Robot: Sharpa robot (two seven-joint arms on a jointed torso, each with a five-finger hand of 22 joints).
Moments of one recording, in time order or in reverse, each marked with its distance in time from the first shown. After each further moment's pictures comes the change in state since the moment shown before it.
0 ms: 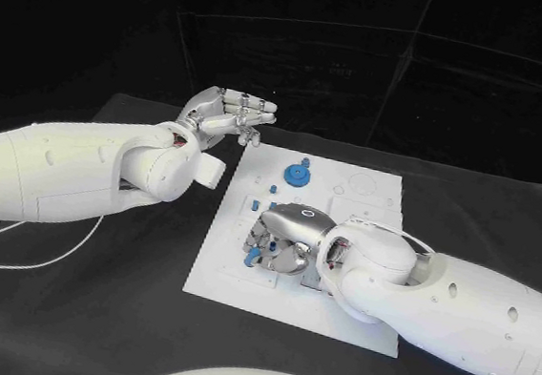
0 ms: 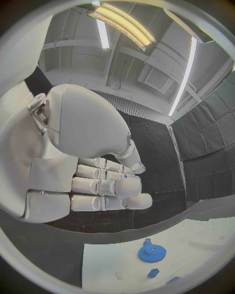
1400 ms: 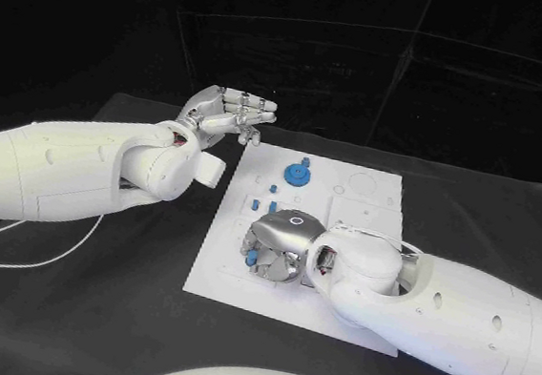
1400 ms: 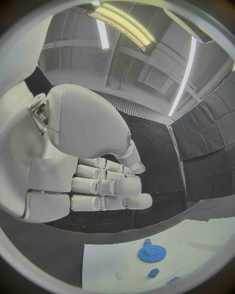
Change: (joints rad) left arm 0.000 -0.001 0.000 0.000 0.000 0.000 0.000; left_hand 0.000 0.000 0.000 0.000 0.000 0.000 0.000 0.000 0.000 0.000 0.000 0.000 0.000 0.000 0.000 0.000 0.000 0.000 0.000 0.000 0.000 -0.001; right arm -0.002 0.034 -0.026 0.000 -0.119 0.028 -0.059; right_hand -0.064 -0.064 -0.018 0.013 0.006 -0.127 0.035 -0.011 -0.006 -0.132 0.048 -0.062 -0.002 -0.013 0.028 -0.016 -0.046 0.000 -0.066 0.035 -0.064 -0.093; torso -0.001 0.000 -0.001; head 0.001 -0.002
